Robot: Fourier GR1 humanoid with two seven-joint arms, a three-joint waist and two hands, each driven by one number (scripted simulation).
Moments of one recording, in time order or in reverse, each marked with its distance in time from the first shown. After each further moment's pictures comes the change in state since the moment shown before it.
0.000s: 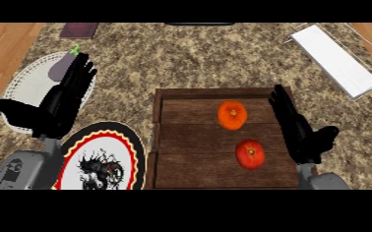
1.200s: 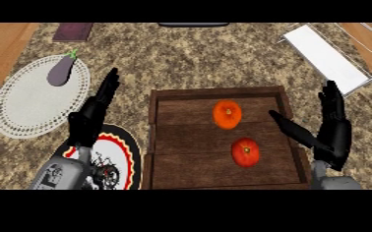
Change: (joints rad) left arm 0.019 -0.087 -0.135 0.049 -0.251 0.093 0.000; right arm 0.034 0.047 -0.165 -0.073 0.220 -0.480 -0.066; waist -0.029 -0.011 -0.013
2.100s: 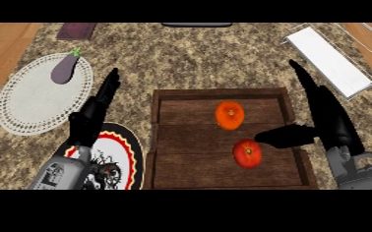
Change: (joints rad) left arm -0.001 -0.009 0.015 0.014 -0.016 -0.029 -0.014; right arm -0.264 -0.373 0.338 -0.358 0.312 0.382 1.033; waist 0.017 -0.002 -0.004
